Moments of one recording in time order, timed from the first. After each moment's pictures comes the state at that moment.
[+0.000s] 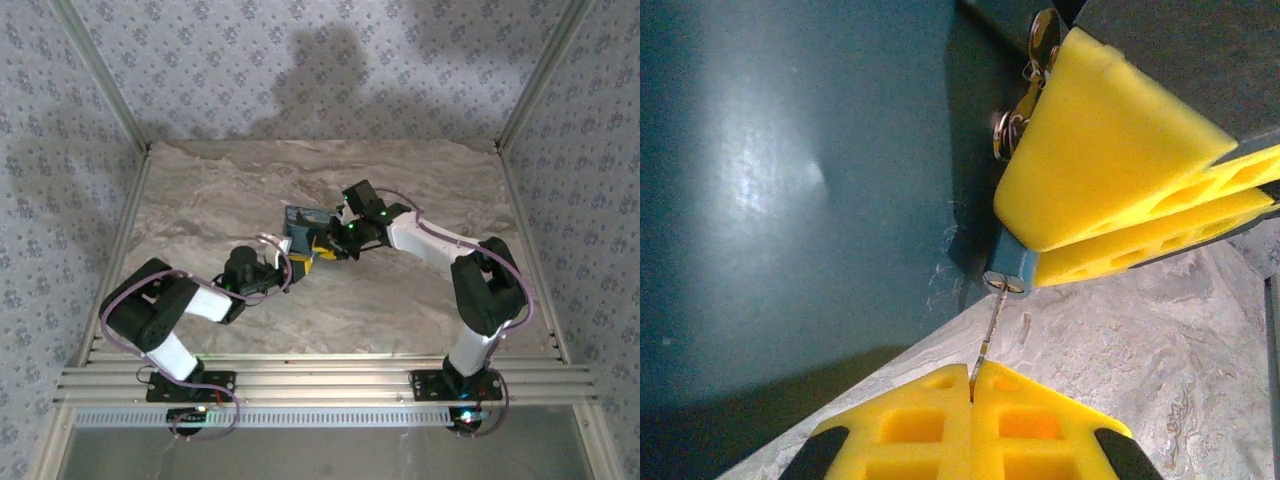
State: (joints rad) left arm -0.59 1.62 0.35 0.99 0.46 -0.44; right arm 0.59 1.73 1.21 -0.44 -0.61 0.98
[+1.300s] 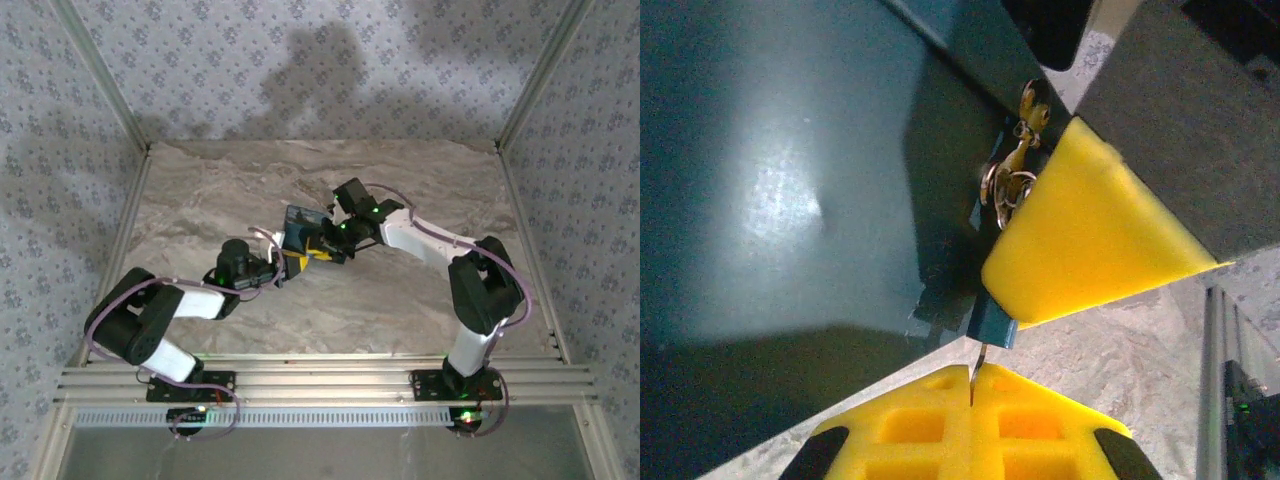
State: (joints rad) left arm -0.52 1.53 0.37 0.87 0.58 -0.54; right arm 0.64 1.76 1.29 -0.53 -0.56 0.89
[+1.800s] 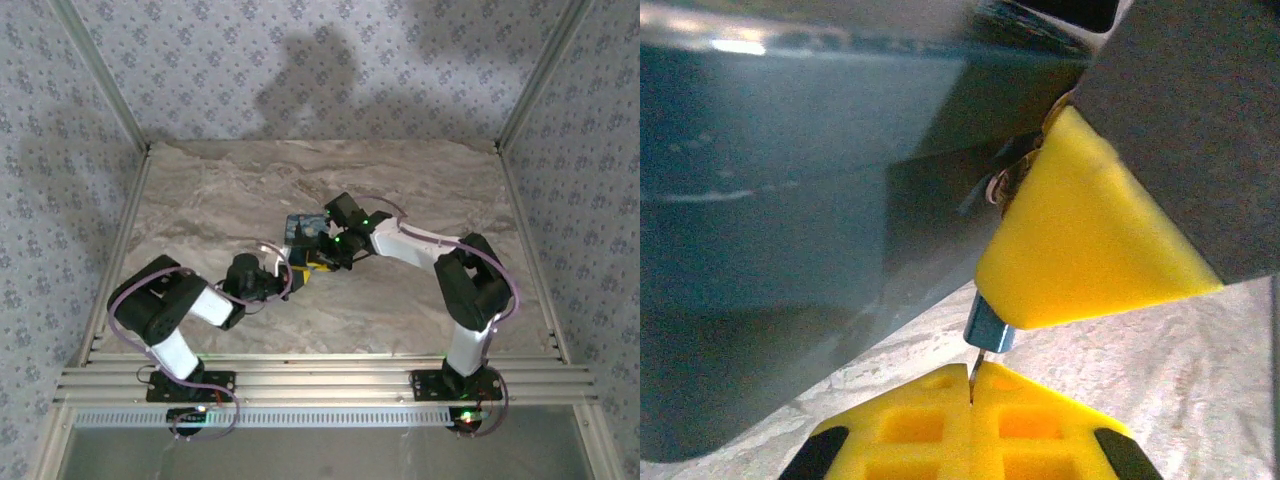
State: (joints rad) left arm -0.63 1.67 0.29 1.02 0.40 -0.48; right arm 0.69 1.80 1.21 -0.46 -0.47 0.92
